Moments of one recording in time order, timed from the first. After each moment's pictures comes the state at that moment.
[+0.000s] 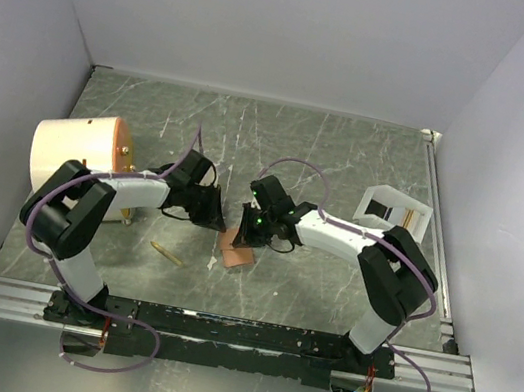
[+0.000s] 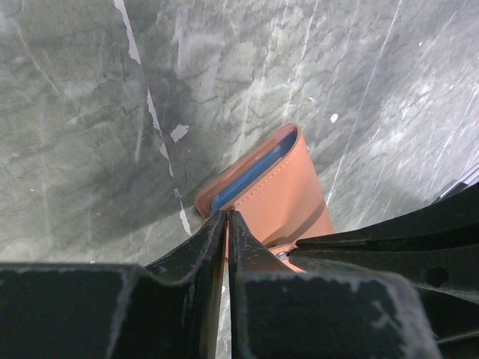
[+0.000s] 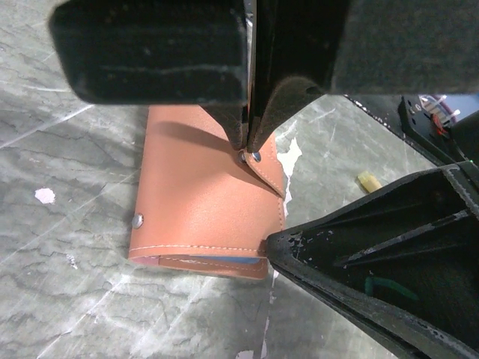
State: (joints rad) left arm -0.52 1.69 0.85 -0.15 0.41 -0.59; right arm 0.80 1.70 0.97 -0.26 -0.23 0.68
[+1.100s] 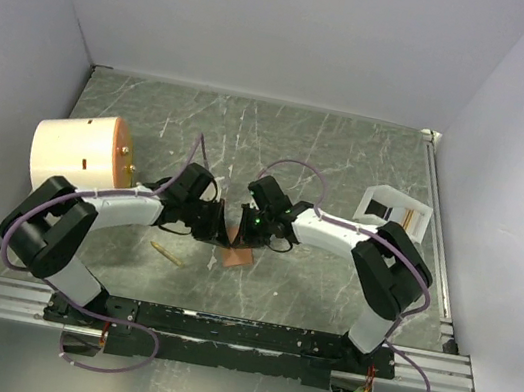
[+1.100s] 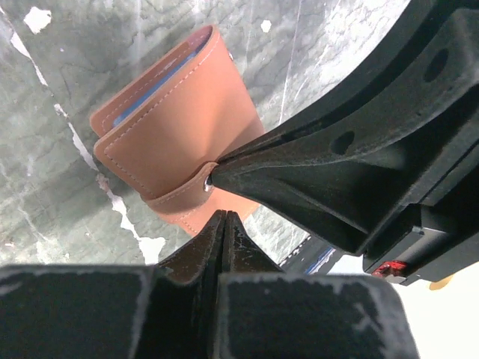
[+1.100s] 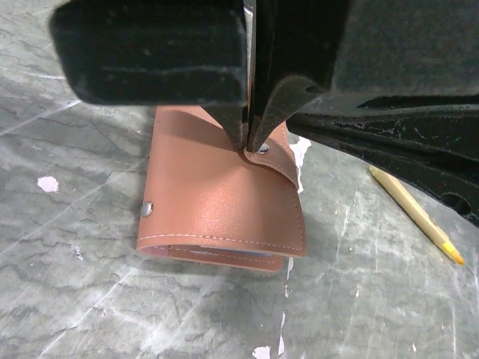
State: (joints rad) left arm -0.61 1.54 0.73 -0.10 0.48 -0.67; right arm 0.80 1.74 0.99 -0.25 -0.22 0.68
